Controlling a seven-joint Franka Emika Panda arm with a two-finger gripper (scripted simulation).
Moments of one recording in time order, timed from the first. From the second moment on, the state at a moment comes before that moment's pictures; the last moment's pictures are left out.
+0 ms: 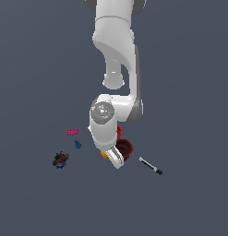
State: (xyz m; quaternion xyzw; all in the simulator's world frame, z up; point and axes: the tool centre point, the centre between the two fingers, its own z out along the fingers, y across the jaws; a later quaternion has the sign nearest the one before) arm 0.078 -0.031 0.067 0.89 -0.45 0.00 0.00
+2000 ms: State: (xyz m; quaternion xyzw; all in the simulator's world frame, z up) arm -0.103 0.184 0.374 0.89 -0.45 0.00 0.00
